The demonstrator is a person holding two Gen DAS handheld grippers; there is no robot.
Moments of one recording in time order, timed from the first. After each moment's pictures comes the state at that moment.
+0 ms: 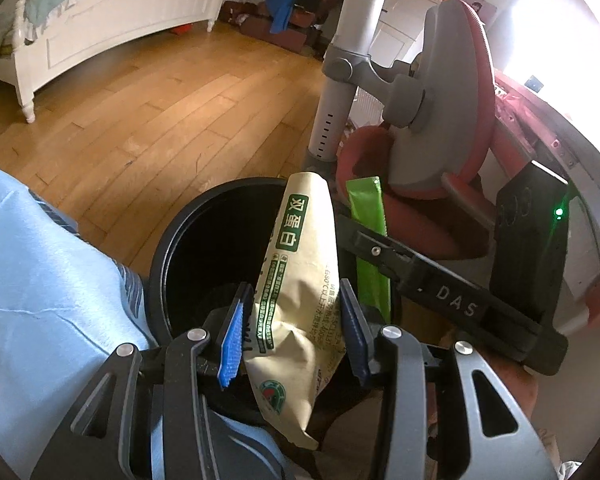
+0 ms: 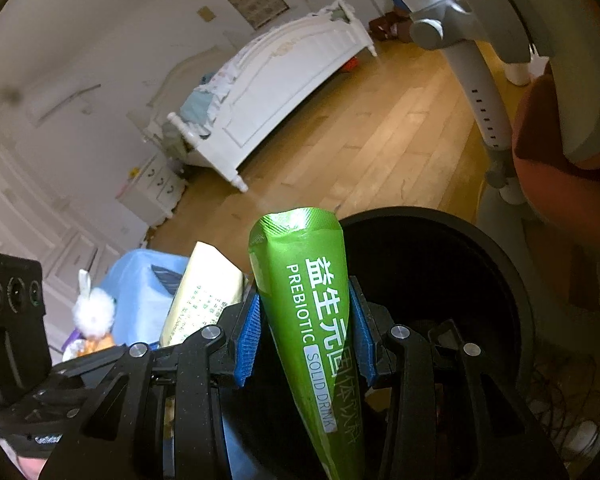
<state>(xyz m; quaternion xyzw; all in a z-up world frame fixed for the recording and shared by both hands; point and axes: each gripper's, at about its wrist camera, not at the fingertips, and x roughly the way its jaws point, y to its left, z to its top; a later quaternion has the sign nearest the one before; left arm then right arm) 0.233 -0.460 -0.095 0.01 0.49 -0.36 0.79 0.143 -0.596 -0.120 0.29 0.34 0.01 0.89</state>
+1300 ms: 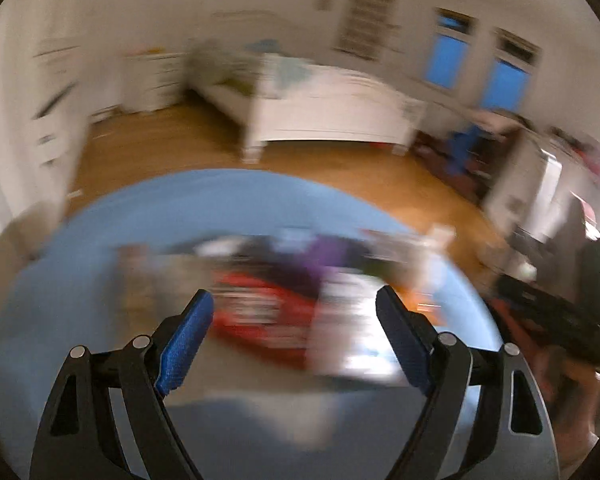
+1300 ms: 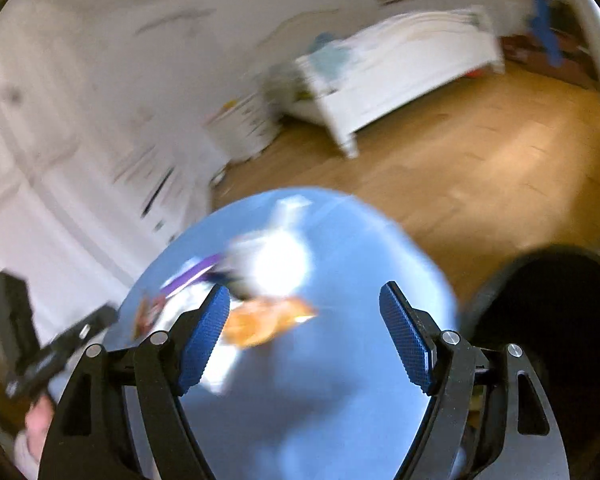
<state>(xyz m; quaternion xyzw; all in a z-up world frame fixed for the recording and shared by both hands) 0.140 -0.100 -0.023 -0.11 0.35 0.00 0.93 0.180 -0.344 -0.028 0.14 0.36 0.22 0.90</state>
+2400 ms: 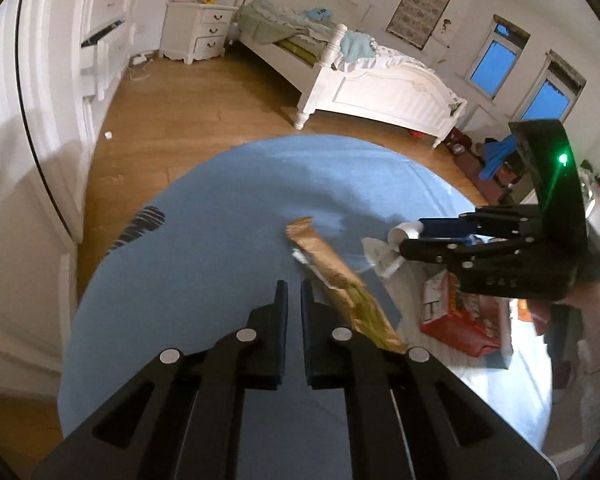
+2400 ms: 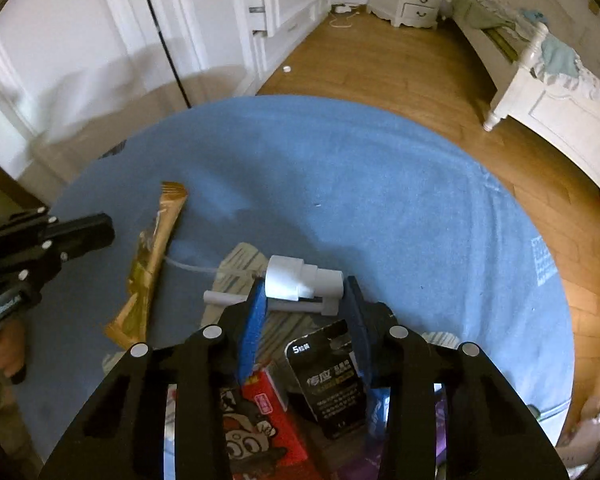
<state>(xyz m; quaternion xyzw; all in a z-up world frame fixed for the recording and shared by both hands) 0.151 0.043 -0.066 -0.18 0.41 0.00 0.90 0.292 -0.033 -0.068 -0.23 0.49 0.33 0.77</state>
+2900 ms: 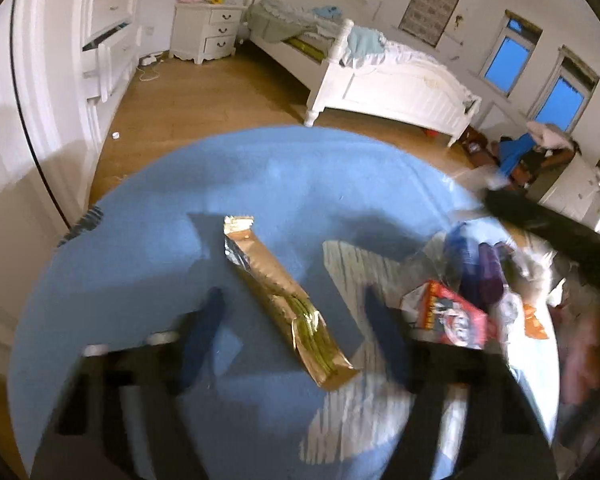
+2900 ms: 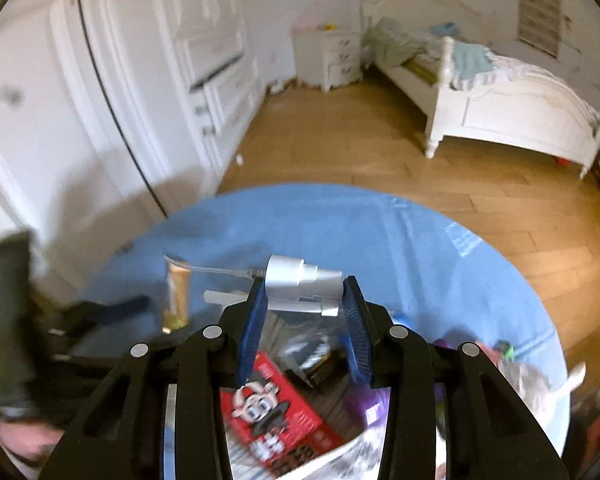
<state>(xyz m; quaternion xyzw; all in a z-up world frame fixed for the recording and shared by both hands) 0.183 0.000 -0.076 -0.15 0.41 0.04 0.90 0.249 -0.112 -0.001 -0.06 0.39 0.28 0.88</state>
